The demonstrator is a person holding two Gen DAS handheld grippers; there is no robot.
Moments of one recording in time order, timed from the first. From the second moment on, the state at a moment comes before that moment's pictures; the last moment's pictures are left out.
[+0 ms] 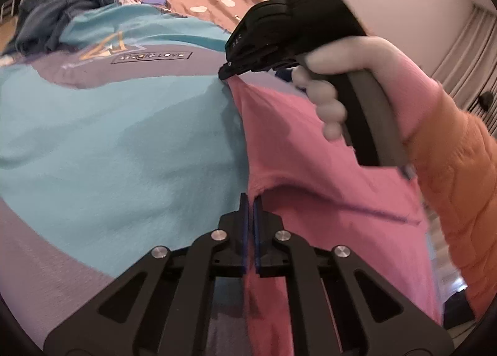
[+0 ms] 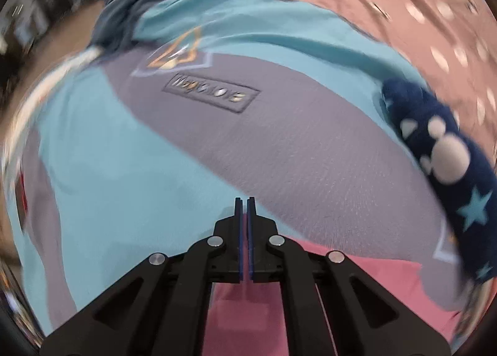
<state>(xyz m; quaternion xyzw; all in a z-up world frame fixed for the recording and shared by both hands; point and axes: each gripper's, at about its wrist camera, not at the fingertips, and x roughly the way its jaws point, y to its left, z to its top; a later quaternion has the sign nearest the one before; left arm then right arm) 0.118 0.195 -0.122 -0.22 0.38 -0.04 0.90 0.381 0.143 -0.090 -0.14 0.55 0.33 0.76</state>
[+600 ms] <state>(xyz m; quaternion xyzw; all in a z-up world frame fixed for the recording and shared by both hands) 0.114 0.160 -0.073 -0.18 0.31 -0.13 0.92 0.232 -0.155 -0.089 0.04 0.53 0.27 0.80</state>
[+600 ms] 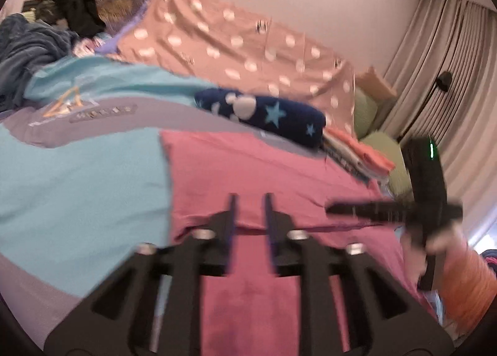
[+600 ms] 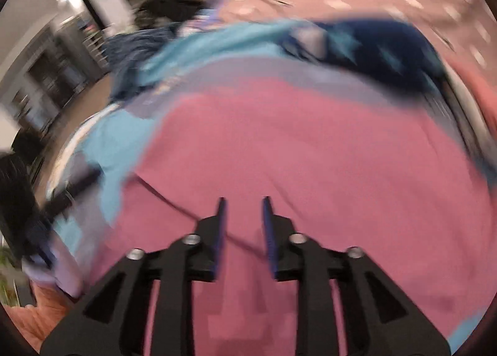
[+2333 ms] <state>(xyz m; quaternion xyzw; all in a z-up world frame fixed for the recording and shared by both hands) 0.189 0.046 -0.114 -0.13 0.42 -0.10 0.89 0.220 -0.430 0.001 0.36 0.23 0.28 0.86</state>
